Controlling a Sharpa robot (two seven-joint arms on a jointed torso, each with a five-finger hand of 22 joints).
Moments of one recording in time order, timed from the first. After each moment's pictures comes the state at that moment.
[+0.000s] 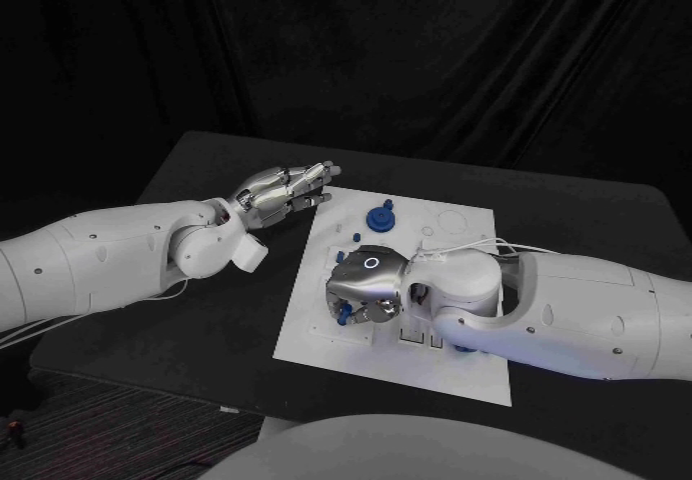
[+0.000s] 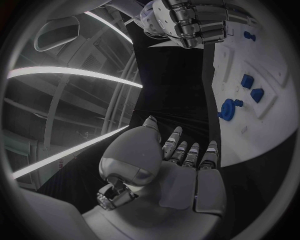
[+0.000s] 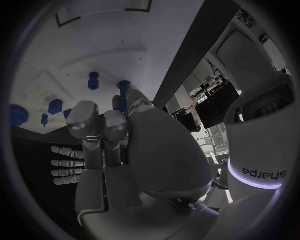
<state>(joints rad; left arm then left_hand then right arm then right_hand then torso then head) 1.23 -0.89 -0.22 1.35 -0.17 0.18 0.49 1.23 0.29 -0.24 0.28 0.29 0.38 0.09 0.08 0.05 0.02 0.05 0.01 0.01 0.00 0.11 0.00 0.00 0.17 0.01 0.26 0.01 0.03 1.24 -0.52 -0.25 1.66 -1.83 -0.09 -0.02 1.67 -0.10 0.15 0.24 0.18 1.13 0.11 0.12 0.12 1.25 0.09 0.12 0.07 1.46 -0.05 1.09 0.91 0.11 1.43 0.06 0.94 1.31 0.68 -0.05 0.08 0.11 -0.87</state>
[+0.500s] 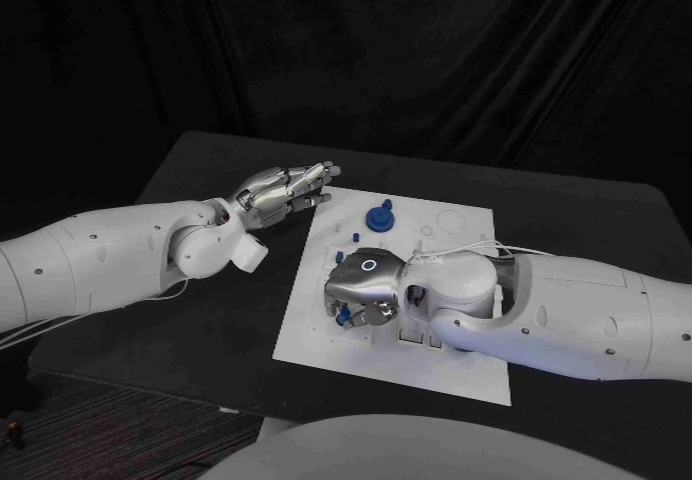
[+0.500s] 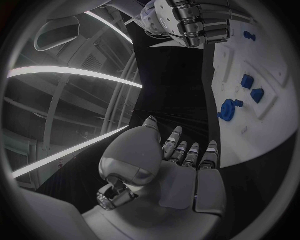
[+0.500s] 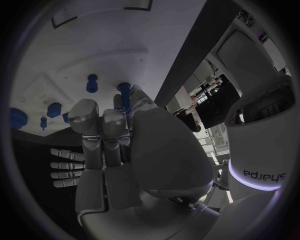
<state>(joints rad) 1.23 -0.88 -0.22 1.35 -0.17 0.18 0.49 1.23 0.29 -0.23 0.28 0.30 0.38 0.09 0.08 0.05 0.02 0.05 0.01 0.01 0.00 0.11 0.00 0.00 0.17 0.01 0.26 0.01 0.03 1.23 -0.51 -0.24 1.65 -1.83 -0.09 -0.02 1.64 -0.12 0.15 0.27 0.15 1.07 0.13 0.08 0.09 1.28 0.06 0.10 0.07 1.44 -0.02 1.06 0.88 0.11 1.41 0.08 0.89 1.31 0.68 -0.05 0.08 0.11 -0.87</state>
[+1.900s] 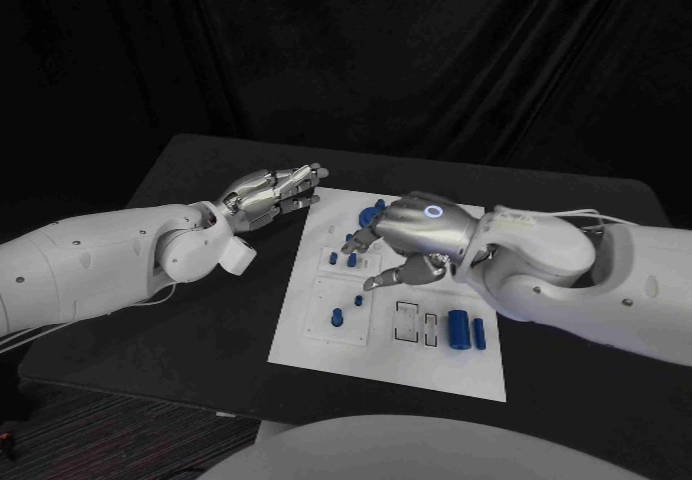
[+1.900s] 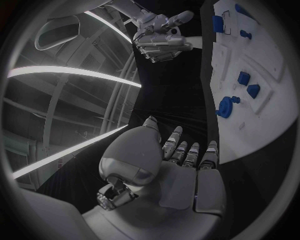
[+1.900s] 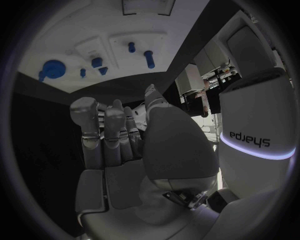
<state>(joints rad) 1.23 -0.89 -0.22 1.34 -0.17 0.19 0.49 1.23 0.29 -0.23 0.28 0.30 0.38 0.10 0.09 0.05 0.02 0.05 0.01 0.01 0.00 0.12 0.00 0.00 0.17 0.01 0.26 0.01 0.03 1.38 -0.79 -0.25 1.82 -1.71 -0.36 0.01 1.42 -0.13 0.06 0.29 0.05 0.87 0.10 0.09 0.07 1.06 0.08 0.18 0.09 1.40 -0.02 1.07 0.86 0.11 1.37 0.09 0.82 1.31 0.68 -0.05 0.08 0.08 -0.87</state>
